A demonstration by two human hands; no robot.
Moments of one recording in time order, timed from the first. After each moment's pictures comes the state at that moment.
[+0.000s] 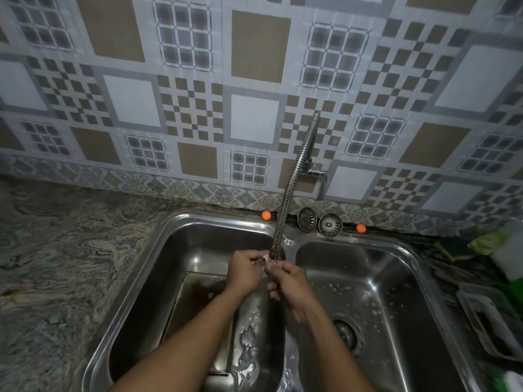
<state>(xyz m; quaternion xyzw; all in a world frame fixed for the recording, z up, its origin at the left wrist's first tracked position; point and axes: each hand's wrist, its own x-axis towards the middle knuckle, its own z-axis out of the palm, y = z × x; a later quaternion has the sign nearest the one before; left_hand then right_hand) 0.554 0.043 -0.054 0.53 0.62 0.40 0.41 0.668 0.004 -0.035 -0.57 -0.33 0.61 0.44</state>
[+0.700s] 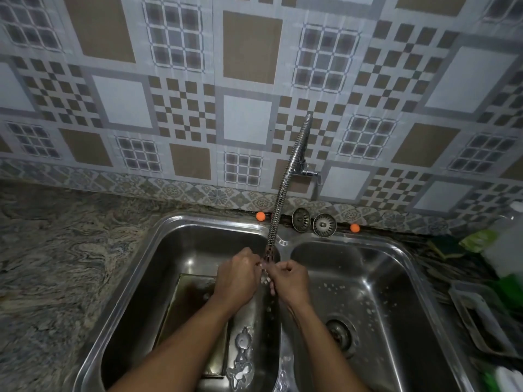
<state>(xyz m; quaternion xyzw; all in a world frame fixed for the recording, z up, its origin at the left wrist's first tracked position) 0.545 0.034 -0.050 0.77 0.59 0.21 0.11 0.674 0.011 -0.044 -0.65 -0.38 0.46 0.47</state>
